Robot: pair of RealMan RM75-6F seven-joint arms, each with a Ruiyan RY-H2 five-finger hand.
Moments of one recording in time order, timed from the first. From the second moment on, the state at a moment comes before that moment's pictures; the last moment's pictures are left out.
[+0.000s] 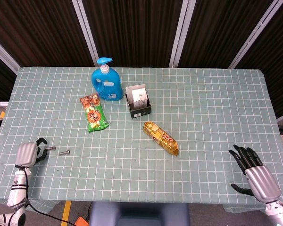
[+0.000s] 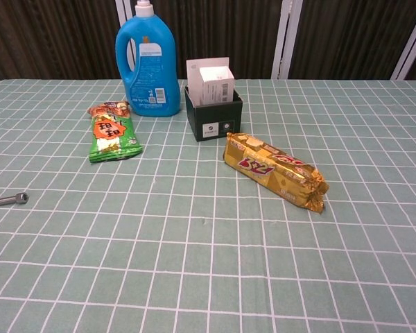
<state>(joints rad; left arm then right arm) -0.32 -1.69 -0.13 -0.74 1.36 1.18 -0.18 0.06 -1.05 -0.09 -1.66 -1.74 1.50 0.03</state>
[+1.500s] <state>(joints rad) -0.33 -1.73 -0.15 -0.69 1.35 1.20 -0.24 0.05 -1.04 -0.08 -1.66 -1.74 1.50 0.03</state>
